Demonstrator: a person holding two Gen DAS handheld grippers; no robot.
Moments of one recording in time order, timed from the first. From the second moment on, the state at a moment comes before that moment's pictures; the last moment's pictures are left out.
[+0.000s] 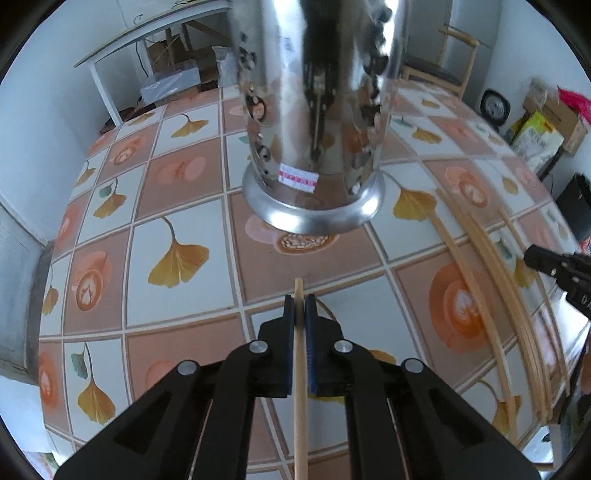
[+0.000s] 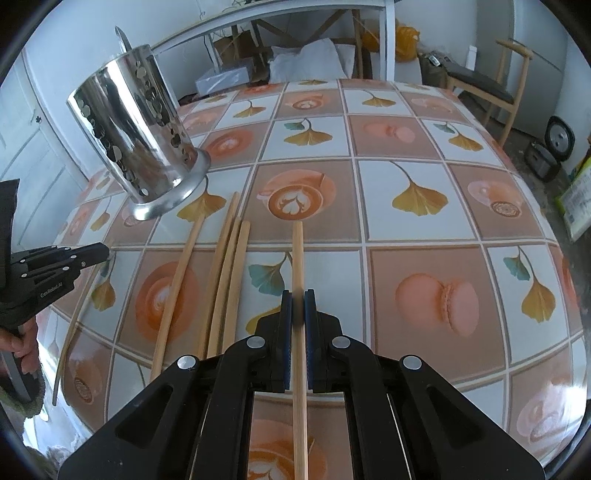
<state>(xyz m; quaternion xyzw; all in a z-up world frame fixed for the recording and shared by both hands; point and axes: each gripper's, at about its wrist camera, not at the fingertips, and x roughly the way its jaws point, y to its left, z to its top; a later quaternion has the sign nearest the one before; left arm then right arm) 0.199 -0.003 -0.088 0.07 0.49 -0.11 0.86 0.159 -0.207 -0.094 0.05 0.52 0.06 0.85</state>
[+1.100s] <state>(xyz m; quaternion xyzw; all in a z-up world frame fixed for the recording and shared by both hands) 0.152 0.081 0.173 -0.11 0.21 -0.22 0.95 0.123 -0.204 0.059 0.11 0.34 0.12 0.93</state>
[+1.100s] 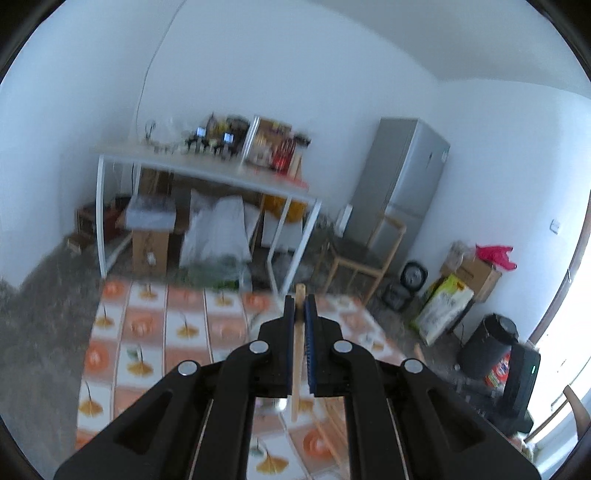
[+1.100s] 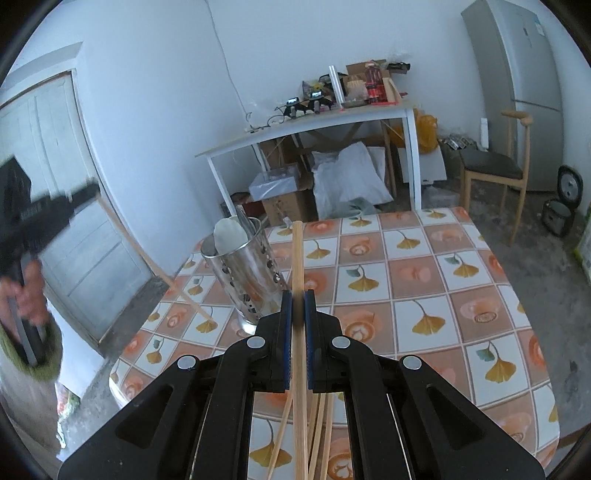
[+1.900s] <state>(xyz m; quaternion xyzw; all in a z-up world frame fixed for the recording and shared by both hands) 0.266 0.025 0.120 -0.03 0.23 -0.16 0.96 0.128 -0.204 0.039 0.11 0.37 0.12 0.92</state>
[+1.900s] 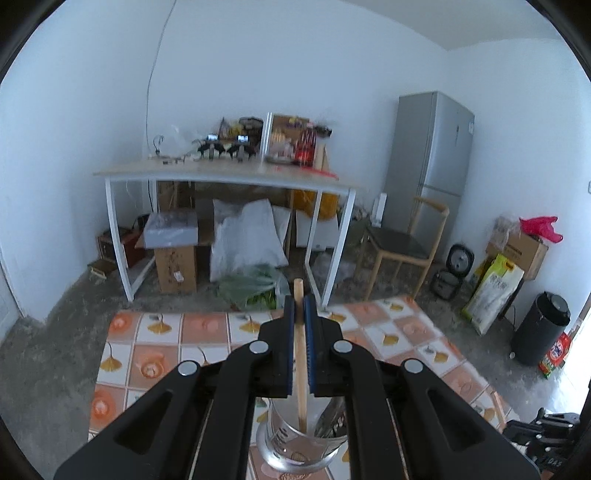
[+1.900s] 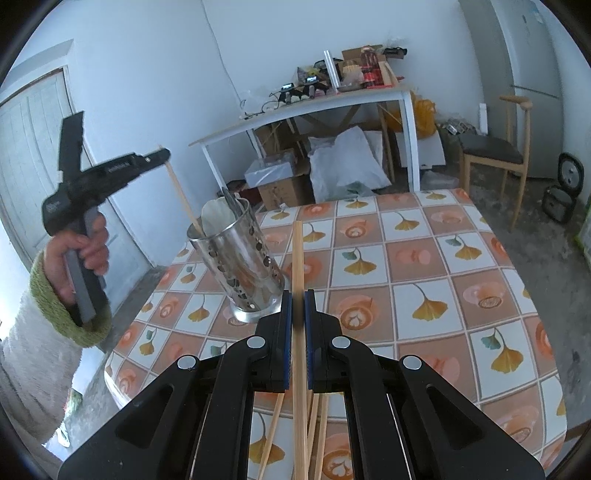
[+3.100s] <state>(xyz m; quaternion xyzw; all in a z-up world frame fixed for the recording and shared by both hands) 0.296 0.056 0.081 -0.17 0.30 -0.19 0.92 0.125 -0.199 0.036 0.11 0.38 0.12 0.91</state>
